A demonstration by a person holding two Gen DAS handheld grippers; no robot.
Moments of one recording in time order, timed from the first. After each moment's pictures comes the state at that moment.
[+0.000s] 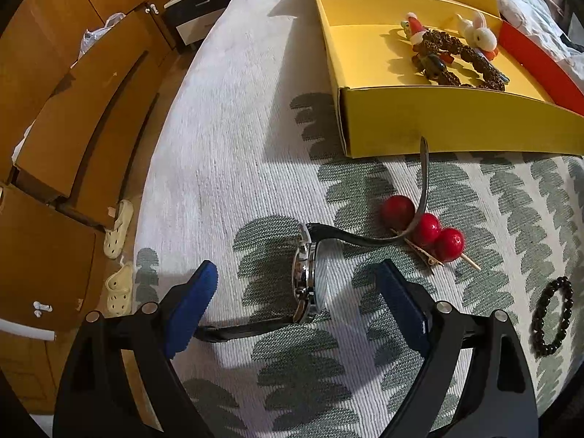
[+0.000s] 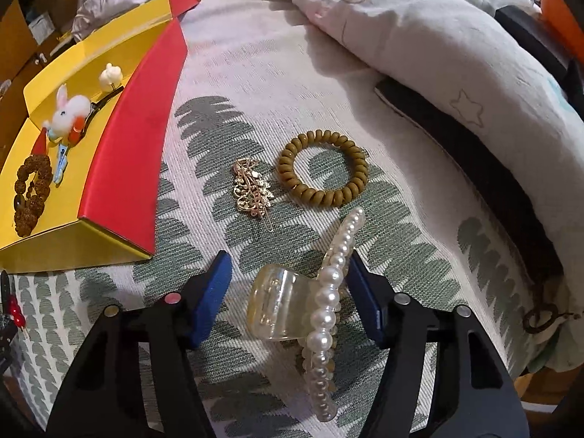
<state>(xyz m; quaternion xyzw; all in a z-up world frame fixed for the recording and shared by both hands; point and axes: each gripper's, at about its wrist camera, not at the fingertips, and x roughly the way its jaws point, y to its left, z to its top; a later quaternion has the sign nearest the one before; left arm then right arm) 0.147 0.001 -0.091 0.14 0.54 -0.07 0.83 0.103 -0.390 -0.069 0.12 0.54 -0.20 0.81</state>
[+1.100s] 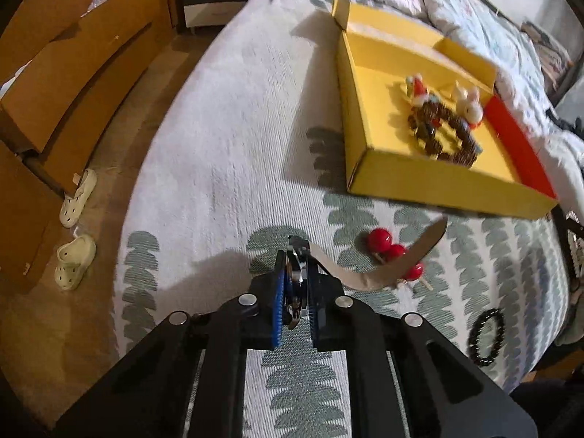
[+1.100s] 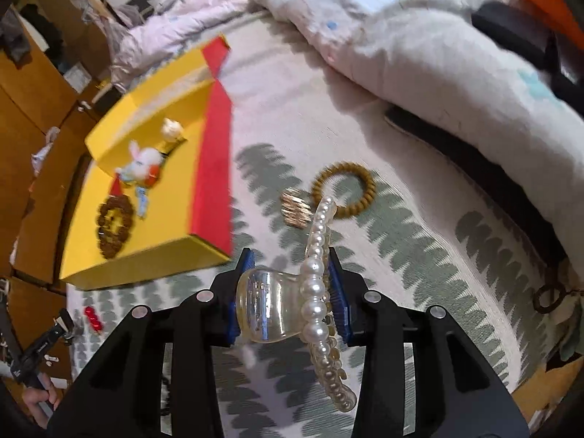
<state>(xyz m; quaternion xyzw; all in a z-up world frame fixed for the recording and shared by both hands) 0.147 0.046 -0.055 -0.01 0.53 -0.12 0.84 0.070 -0.393 -0.008 0.21 0.47 -0.13 0.85</state>
